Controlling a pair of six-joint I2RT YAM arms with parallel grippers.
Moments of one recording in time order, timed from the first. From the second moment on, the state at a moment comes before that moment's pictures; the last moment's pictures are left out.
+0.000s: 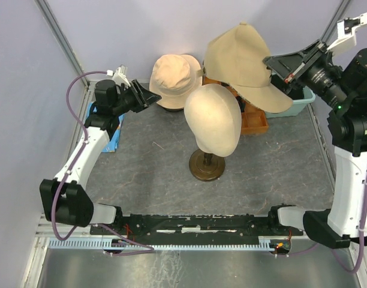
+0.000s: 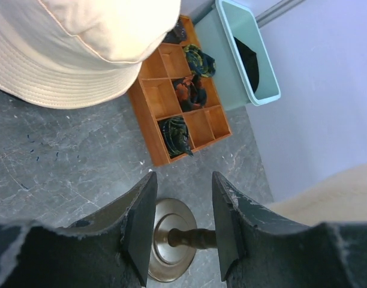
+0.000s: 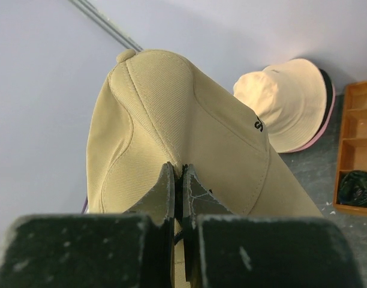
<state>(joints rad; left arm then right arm) -0.15 1.38 1.19 -0.08 0.51 -0.65 0.06 1.28 2.08 -0.76 -0.44 0.78</state>
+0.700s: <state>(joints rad) -0.15 1.28 1.17 -0.13 0.51 -0.65 0.53 1.50 2.25 -0.96 -0.08 0.56</state>
